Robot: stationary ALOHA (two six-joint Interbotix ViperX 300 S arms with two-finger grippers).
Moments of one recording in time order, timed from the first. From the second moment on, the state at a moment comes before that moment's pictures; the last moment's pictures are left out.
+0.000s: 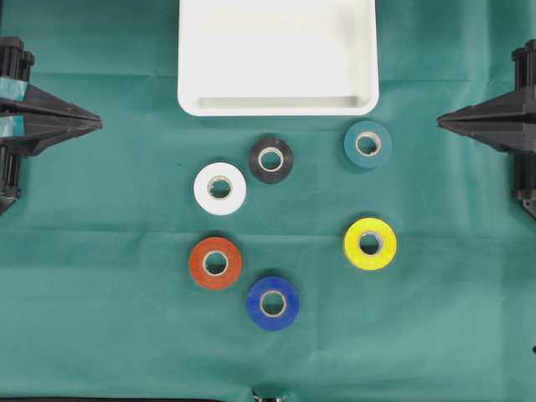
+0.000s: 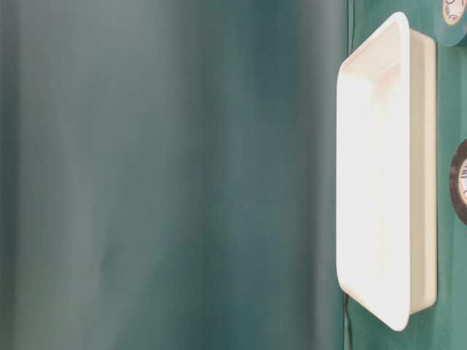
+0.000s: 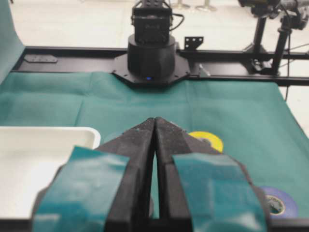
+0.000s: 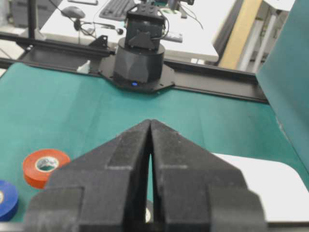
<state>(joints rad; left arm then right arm) 0.00 -0.97 1.17 -0.01 -0.24 0.00 0.00 -0.96 1.17 0.00 -0.24 0.00</state>
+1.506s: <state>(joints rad) -0.01 -0.97 1.17 -0.01 -0.24 0.00 -0.02 -0.94 1.14 0.00 -0.16 0.02</state>
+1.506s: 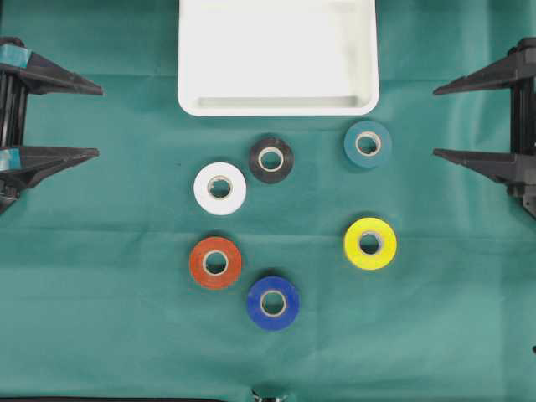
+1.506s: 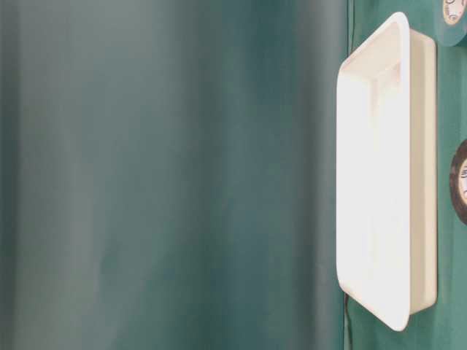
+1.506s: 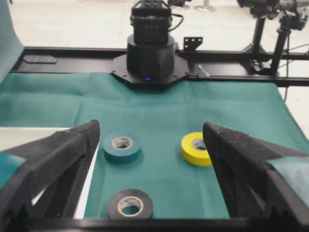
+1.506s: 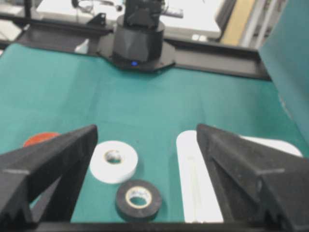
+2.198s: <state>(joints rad) -0.10 -0.96 1.16 -0.01 -0.24 0.00 -0.02 -0.92 1.14 0.00 -0.16 0.02</state>
